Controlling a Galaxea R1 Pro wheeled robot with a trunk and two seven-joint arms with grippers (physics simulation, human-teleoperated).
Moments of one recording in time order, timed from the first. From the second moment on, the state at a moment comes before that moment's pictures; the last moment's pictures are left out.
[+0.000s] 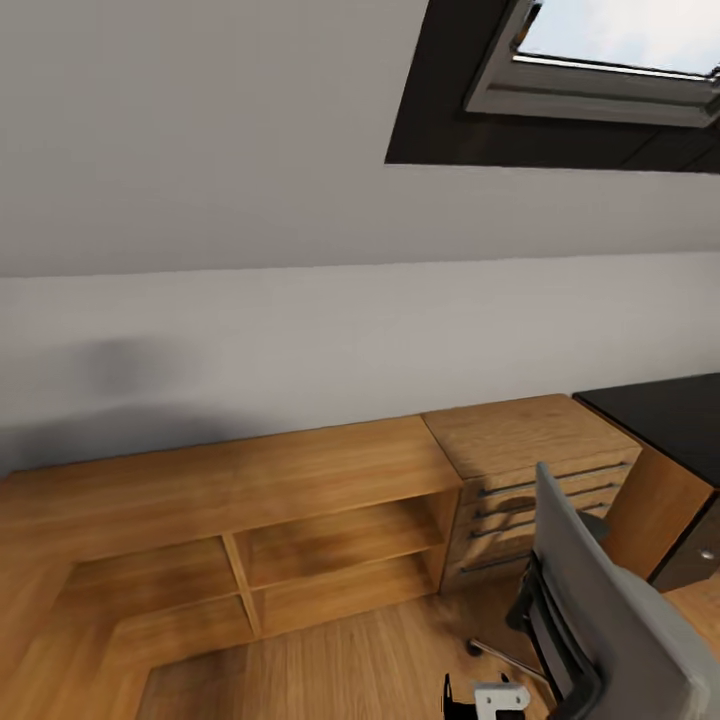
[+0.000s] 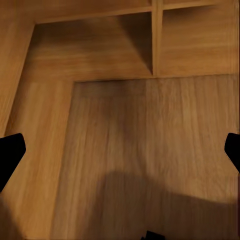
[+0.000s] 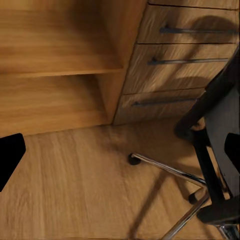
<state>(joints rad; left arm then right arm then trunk) -0.09 0.00 -0.04 -0.23 0.11 -0.61 0.28 -0.39 0.11 0.49 0.02 -0.21 -0.75 -0.41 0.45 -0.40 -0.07</state>
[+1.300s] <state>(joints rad) -0.01 0.00 -0.04 -0.02 0.11 -1.00 0.05 -0.07 0.02 0.49 0.02 -0.23 -1.04 -0.17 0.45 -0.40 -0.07</state>
